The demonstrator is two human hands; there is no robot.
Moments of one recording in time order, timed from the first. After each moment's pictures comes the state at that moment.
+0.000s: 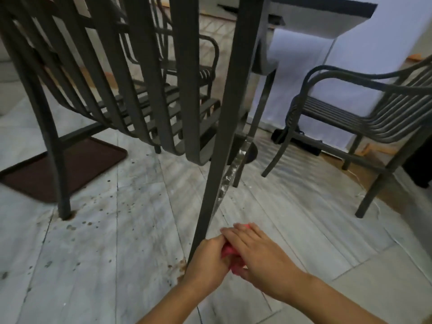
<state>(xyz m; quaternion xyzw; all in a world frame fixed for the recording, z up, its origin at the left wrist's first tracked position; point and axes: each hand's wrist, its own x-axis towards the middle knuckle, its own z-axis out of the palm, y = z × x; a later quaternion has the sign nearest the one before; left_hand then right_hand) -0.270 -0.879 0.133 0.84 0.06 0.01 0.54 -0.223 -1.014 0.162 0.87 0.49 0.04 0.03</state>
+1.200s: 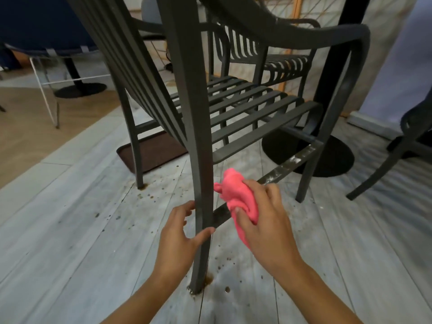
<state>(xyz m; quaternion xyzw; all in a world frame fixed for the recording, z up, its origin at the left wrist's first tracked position) -0.238 -0.896 0.143 0.77 0.41 0.28 0.40 -0.115 -1.001 0.179 0.78 0.45 0.00 -0.43</state>
